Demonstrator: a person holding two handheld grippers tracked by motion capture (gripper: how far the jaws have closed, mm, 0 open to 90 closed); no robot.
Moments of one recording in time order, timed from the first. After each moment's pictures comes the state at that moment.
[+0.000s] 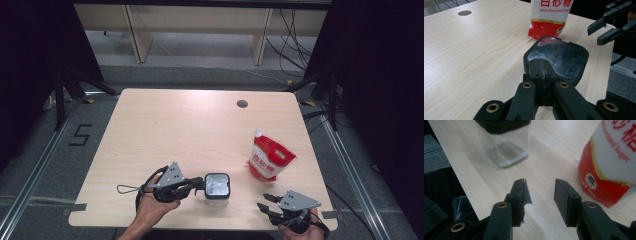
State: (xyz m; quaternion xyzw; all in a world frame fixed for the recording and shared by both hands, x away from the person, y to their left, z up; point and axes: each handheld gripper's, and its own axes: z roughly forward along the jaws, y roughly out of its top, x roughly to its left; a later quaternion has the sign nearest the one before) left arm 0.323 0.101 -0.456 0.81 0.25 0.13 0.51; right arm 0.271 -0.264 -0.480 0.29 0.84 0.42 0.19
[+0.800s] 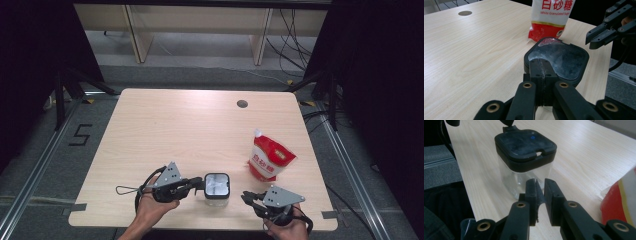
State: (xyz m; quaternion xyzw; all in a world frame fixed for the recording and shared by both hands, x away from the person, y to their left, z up) left arm 0.323 0.105 -0.460 0.80 0.26 0.12 0.52; right arm 0.283 -0.223 -0.470 0.23 0.84 0.46 0.18
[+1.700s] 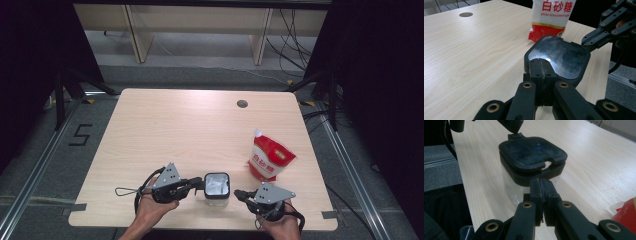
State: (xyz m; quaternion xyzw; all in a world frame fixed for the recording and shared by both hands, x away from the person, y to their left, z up) left arm 0.323 0.106 -0.464 0.79 0.26 0.12 0.54; right arm 0.292 -0.204 -0.470 0.21 0.84 0.47 0.18
